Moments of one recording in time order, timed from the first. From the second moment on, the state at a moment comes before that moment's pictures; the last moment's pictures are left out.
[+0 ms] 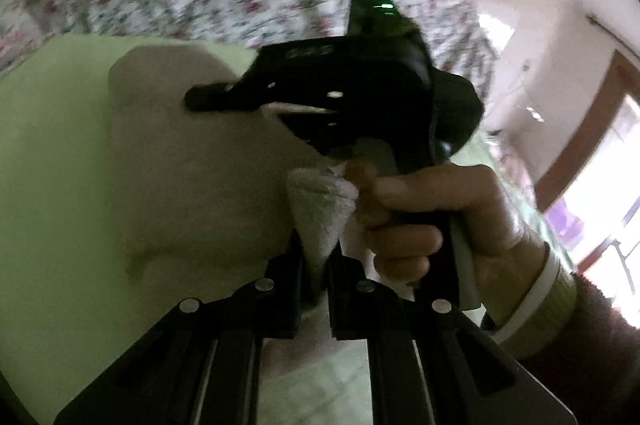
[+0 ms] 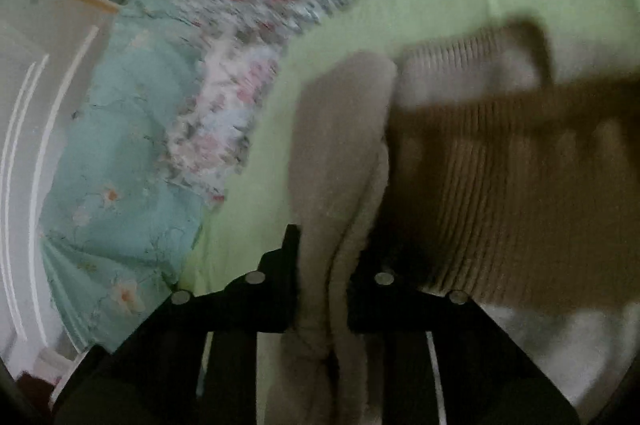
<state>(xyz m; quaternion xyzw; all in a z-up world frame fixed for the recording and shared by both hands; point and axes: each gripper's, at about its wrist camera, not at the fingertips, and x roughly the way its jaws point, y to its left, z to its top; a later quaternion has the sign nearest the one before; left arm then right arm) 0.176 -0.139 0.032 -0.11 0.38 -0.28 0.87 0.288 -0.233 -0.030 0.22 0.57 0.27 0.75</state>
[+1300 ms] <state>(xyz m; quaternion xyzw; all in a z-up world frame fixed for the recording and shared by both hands) 0.191 -0.160 0.021 -0.16 0.45 -0.31 0.82 0.172 -0.448 0.035 0.19 0.51 0.06 0.84</state>
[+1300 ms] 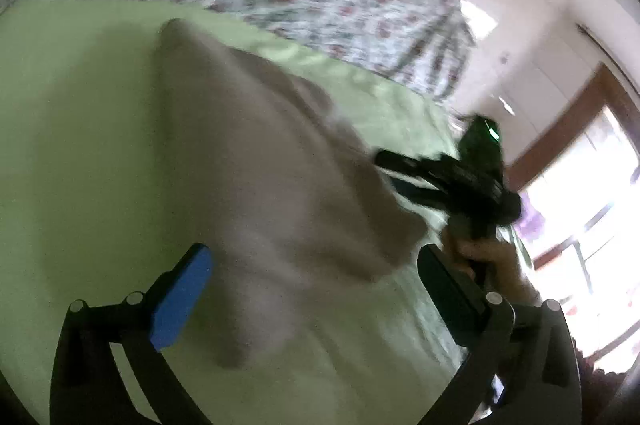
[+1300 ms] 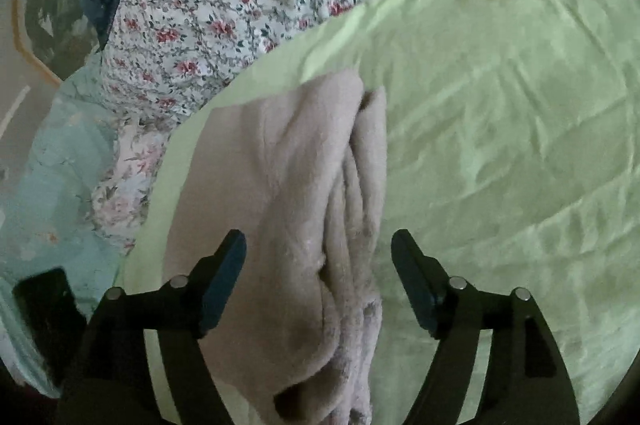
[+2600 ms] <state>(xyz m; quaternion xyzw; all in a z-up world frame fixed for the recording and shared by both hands) 0.150 0.062 0.015 -0.14 0.45 -0.20 0.86 0.171 -0.200 -0.041 0.18 0.54 0.22 0.79</state>
